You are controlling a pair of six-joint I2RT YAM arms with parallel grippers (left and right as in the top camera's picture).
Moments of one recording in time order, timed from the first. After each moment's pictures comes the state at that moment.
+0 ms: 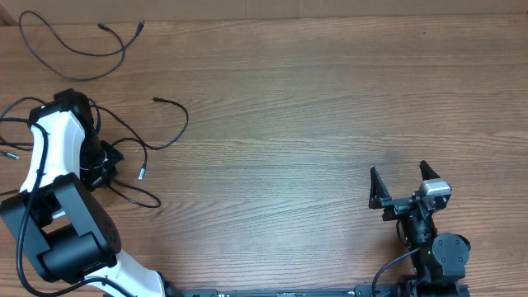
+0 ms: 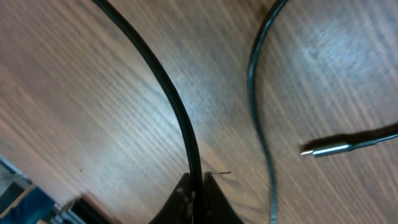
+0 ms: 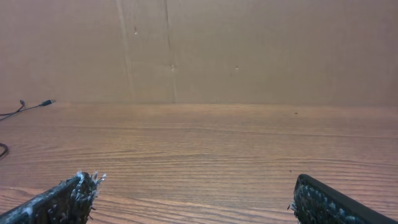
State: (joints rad) left arm 0.40 1.85 1.36 -1.22 -0.22 -0.54; right arm 0.01 0.01 0.02 -0.03 -0.13 0.05
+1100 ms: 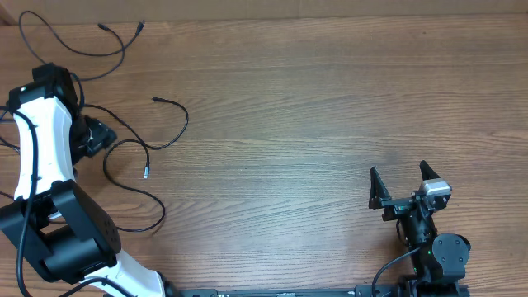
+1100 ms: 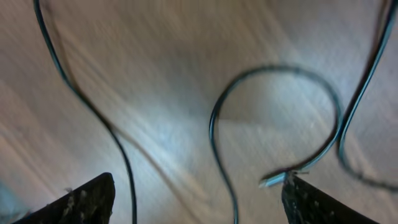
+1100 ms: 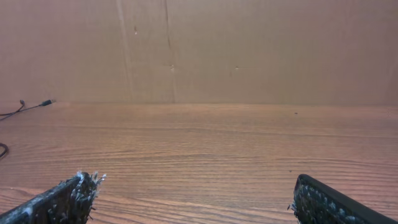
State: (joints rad) left arm 0.40 1.85 1.57 -1.23 -0.24 -0.52; right arm 0.01 0.01 0.02 -0.03 -0.13 0.05
